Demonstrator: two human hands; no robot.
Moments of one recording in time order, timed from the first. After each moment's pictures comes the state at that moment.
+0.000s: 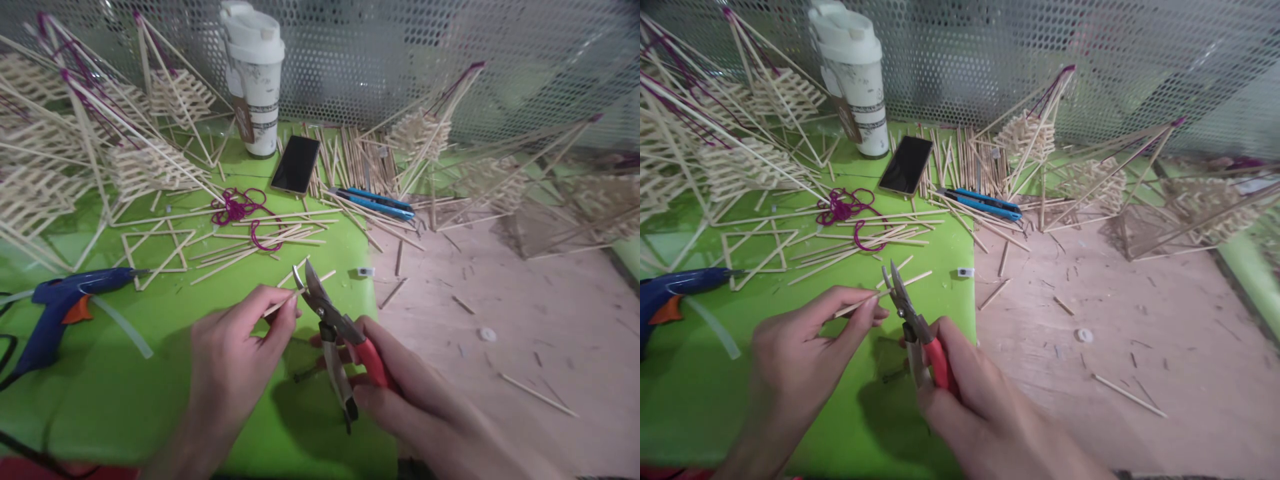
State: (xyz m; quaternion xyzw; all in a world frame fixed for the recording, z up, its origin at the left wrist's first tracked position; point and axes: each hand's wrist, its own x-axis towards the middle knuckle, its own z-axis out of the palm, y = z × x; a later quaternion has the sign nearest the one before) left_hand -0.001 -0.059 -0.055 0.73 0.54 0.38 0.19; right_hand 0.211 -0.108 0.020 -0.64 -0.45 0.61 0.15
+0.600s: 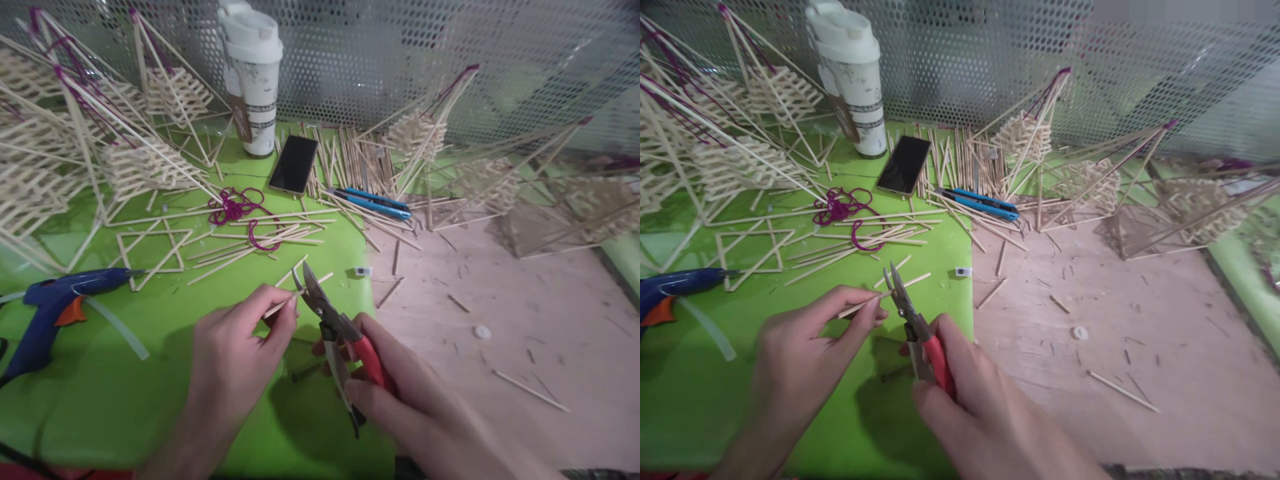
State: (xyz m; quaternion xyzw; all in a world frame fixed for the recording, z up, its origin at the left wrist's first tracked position) left_hand 0.000 -0.060 -0.045 0.75 0.53 0.33 0.22; right_hand 0.210 -0.114 0.012 -0.64 -0.48 0.59 0.12
